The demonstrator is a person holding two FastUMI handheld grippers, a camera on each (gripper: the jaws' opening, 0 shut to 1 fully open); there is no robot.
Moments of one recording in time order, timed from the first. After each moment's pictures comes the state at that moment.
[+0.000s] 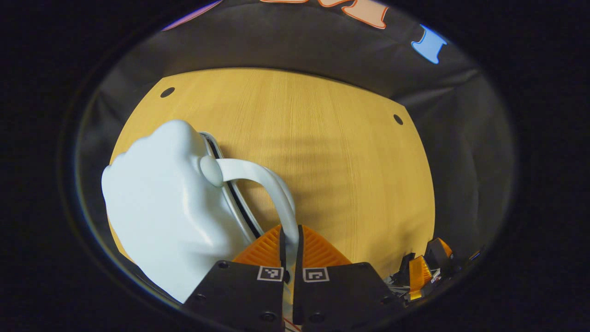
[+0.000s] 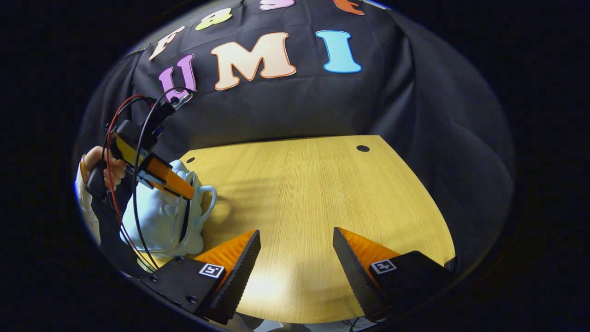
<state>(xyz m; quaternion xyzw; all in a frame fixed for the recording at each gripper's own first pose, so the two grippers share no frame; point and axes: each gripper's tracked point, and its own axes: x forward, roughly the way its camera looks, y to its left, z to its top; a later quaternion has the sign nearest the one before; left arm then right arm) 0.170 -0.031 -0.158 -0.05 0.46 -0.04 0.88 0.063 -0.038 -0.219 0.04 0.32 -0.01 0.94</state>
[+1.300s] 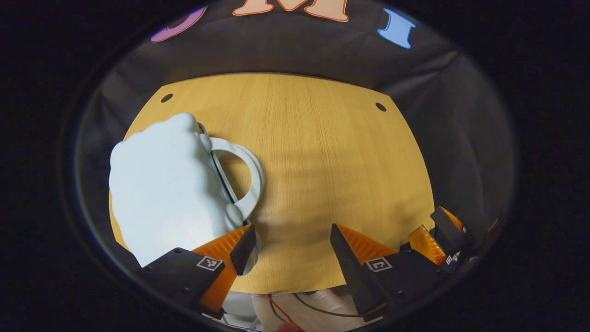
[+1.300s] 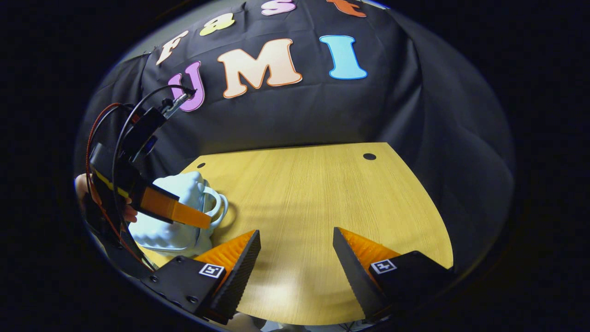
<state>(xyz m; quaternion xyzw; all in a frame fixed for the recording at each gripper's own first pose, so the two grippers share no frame) 0.087 -0.087 -0.146 -0.02 0.43 -0.04 0.90 0.066 -0.056 -0.202 0.05 0.31 0.03 0.95</state>
